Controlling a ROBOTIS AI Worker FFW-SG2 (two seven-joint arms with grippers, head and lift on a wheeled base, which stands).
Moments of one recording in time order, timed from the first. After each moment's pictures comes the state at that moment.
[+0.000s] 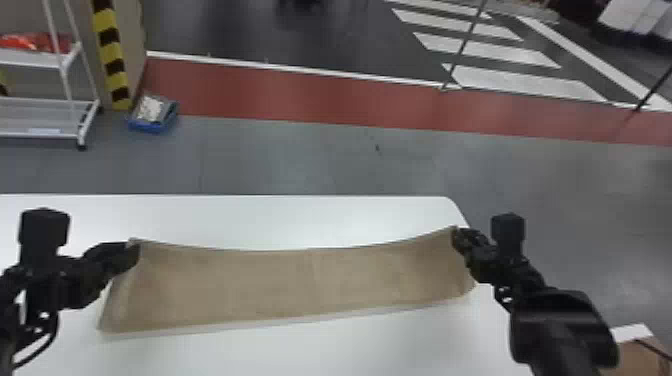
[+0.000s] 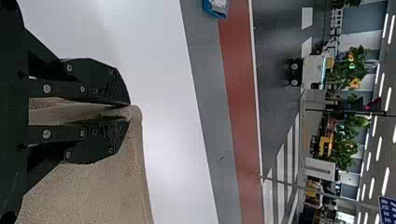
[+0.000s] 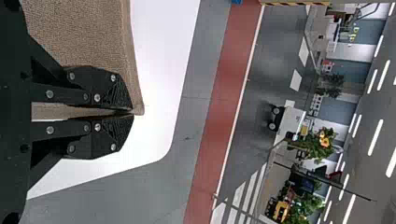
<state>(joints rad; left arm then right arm) -0.17 0.17 -0.06 -1.20 0.02 0.30 -0.42 -0.21 -0.33 -0.34 -0.95 0.19 0.01 0.34</state>
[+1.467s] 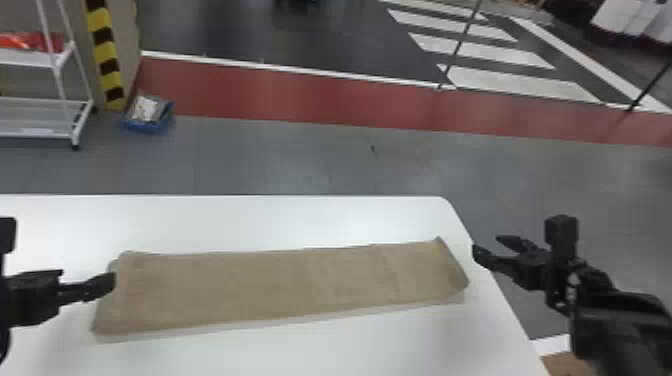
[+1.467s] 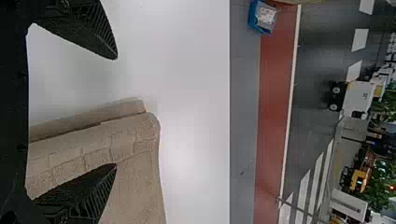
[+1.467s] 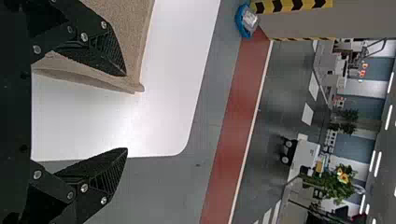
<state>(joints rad) -0.13 0.20 0.05 -1.36 0.11 0.63 -0.44 -0.23 -0.50 -0.45 -0.85 0.14 0.01 0.73</state>
